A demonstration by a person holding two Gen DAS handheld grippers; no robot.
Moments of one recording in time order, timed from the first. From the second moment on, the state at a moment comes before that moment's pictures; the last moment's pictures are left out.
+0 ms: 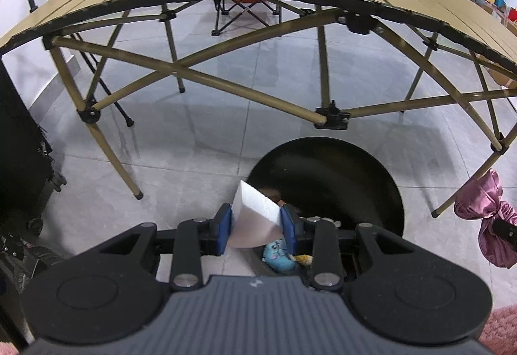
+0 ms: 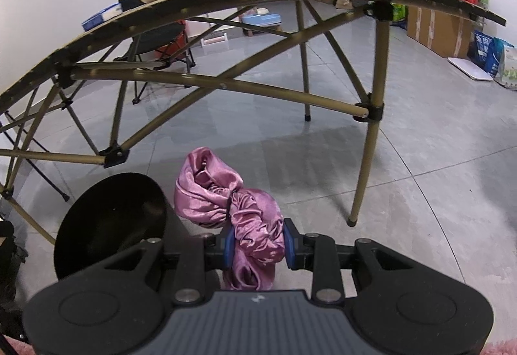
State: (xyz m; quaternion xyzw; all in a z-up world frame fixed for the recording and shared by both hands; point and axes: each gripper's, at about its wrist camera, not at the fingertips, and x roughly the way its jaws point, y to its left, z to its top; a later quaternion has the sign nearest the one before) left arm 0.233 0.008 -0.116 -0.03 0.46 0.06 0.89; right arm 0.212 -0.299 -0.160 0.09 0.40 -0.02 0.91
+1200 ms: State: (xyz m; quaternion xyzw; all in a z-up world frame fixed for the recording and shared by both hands) left arm 0.302 -0.076 -0.165 -0.03 0.54 0.03 0.84; right arm 0.216 -0.336 -0.189 0.11 0.43 -0.06 0.89
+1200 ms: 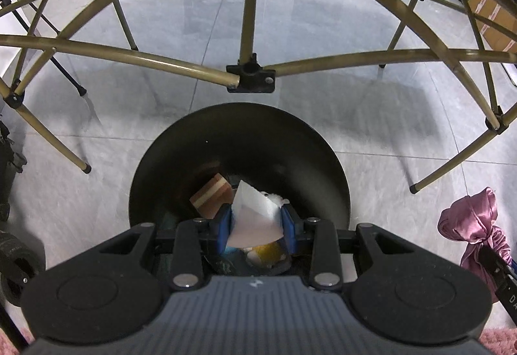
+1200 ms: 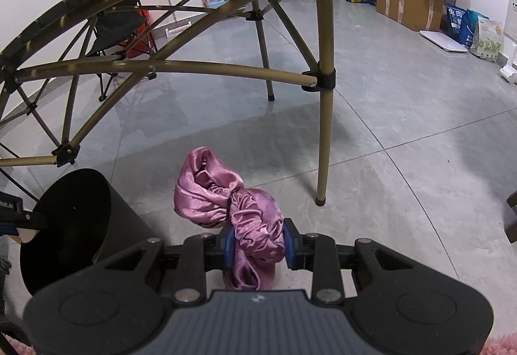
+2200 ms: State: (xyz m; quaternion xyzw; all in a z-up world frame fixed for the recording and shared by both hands) left arm 0.306 -0.068 -0.174 -0.02 0.56 0.09 0.83; right arm 0.216 -0.335 -0.190 0.10 0.43 -0.06 0.89
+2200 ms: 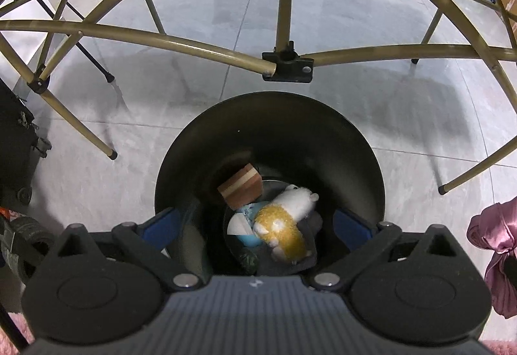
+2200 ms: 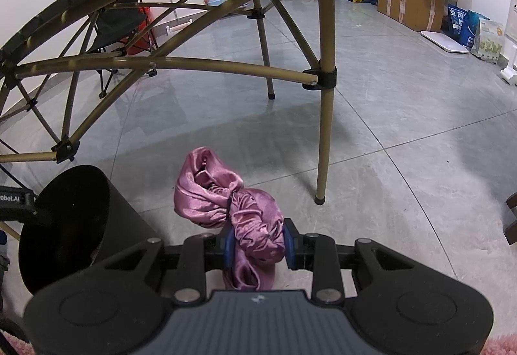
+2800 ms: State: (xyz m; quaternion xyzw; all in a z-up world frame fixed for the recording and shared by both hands) left arm 0.295 -0.039 -0.160 -0.04 0.55 0.10 0.83; right arm 0.213 -0.324 -0.183 0.09 0.43 -0.05 0.90
